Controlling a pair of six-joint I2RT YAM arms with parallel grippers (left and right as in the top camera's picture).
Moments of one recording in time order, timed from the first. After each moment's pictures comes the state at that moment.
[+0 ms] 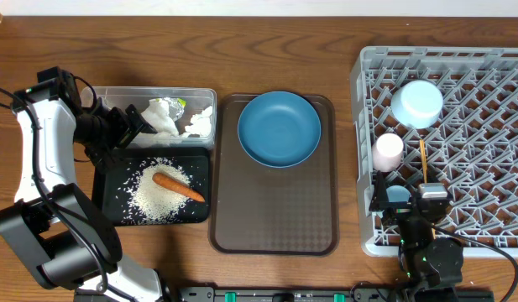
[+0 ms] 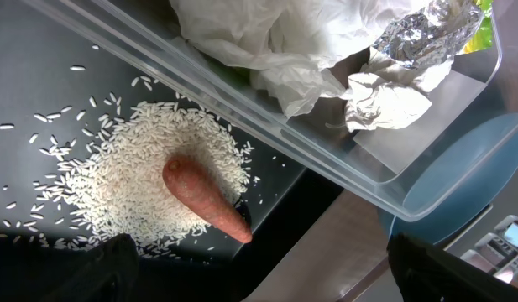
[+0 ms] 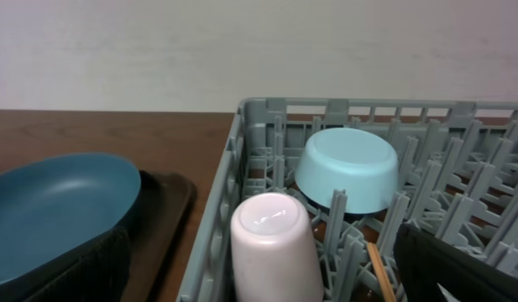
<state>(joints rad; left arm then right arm) 0.39 1.79 1.46 -1.27 0.43 -0.28 0.14 0.01 0.01 -0.06 0.08 0.03</state>
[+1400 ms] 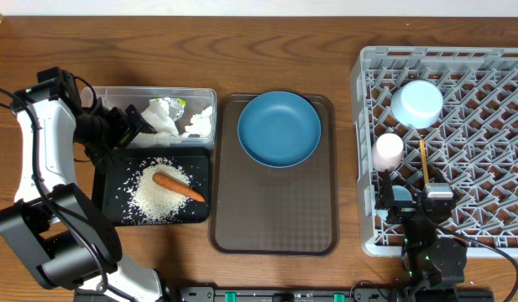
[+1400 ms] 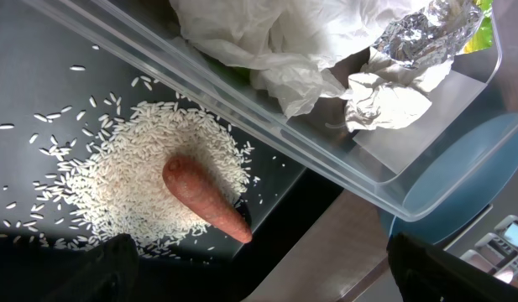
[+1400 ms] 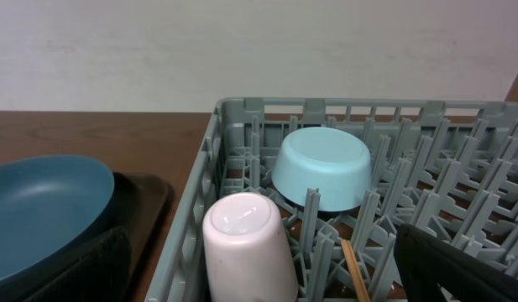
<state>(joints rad) 0.39 1.79 1.46 -1.27 0.44 -0.28 0.08 0.01 0.01 -0.06 0.07 0.02</state>
